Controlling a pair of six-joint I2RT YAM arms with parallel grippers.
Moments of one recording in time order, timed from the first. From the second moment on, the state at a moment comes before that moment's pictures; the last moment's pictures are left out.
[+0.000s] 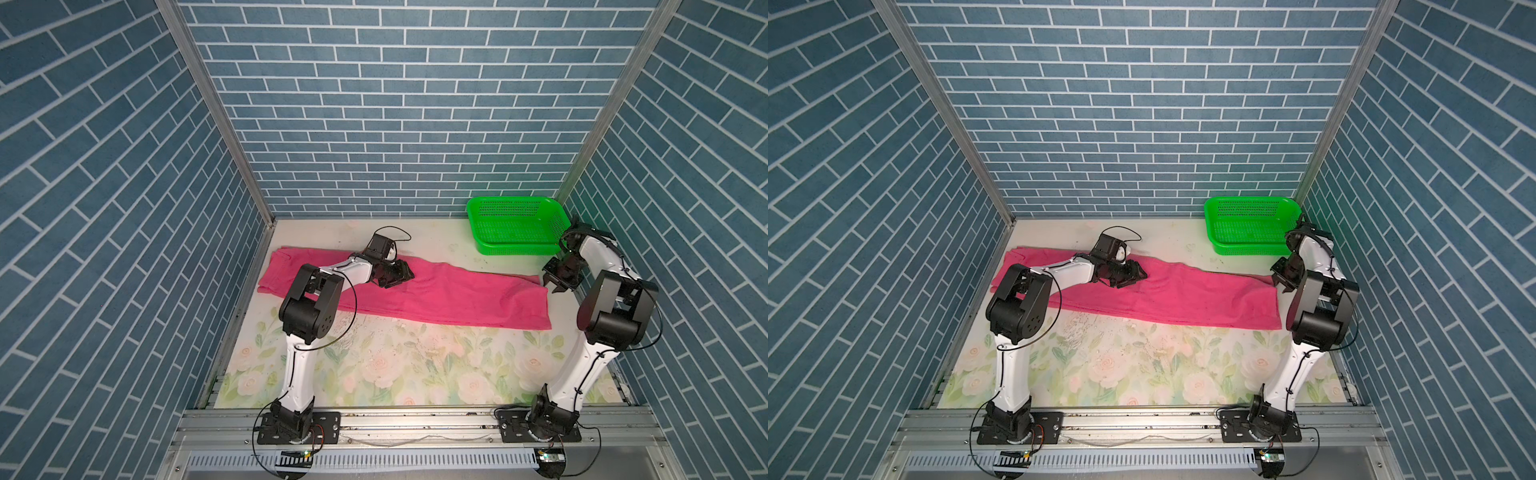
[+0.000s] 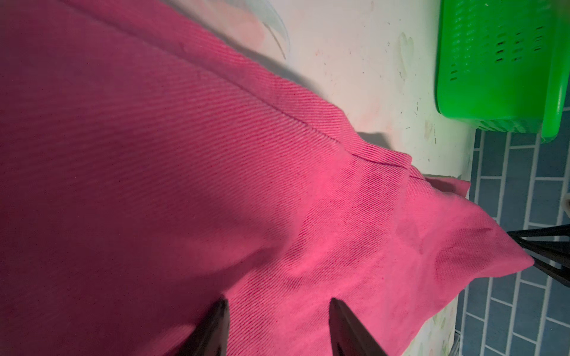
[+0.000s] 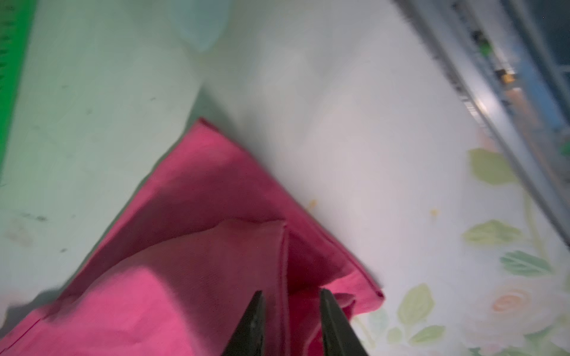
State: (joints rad) left arm -0.44 2.12 1.43 -0.24 0.44 -0.64; right arm -0.28 1.98 1.65 -1.20 0.02 0.50
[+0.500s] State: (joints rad) left arm -0.43 2.12 1.41 -0.22 0.45 -0.64; right arm -0.41 1.62 1.11 -1.02 -0.32 0.51
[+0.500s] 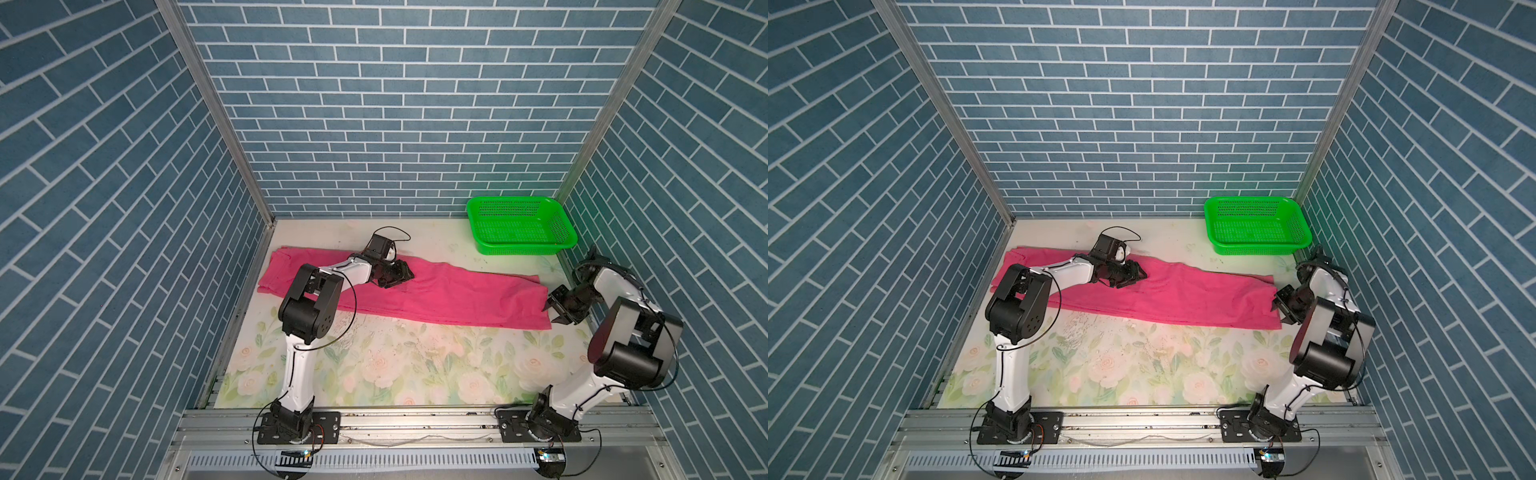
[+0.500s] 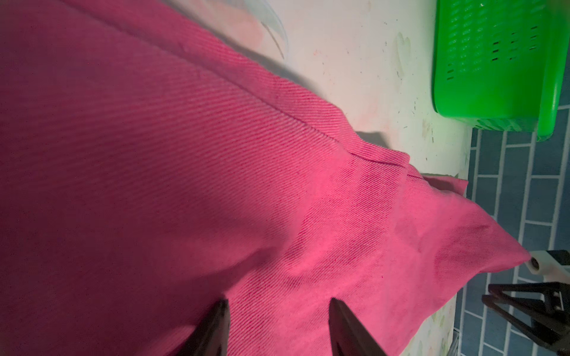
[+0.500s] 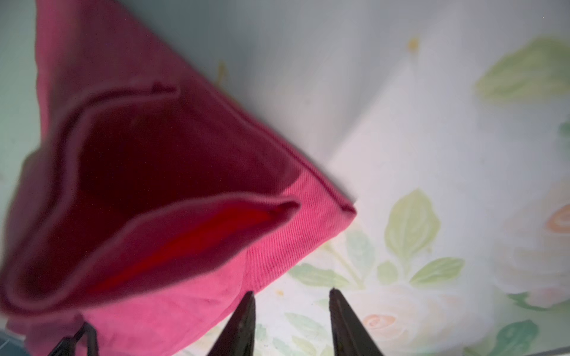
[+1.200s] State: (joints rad) left arm -0.42 2.08 1.36 -0.22 0.47 -0.61; right arm -0.43 1.87 1.37 -0.97 -0.35 0.24
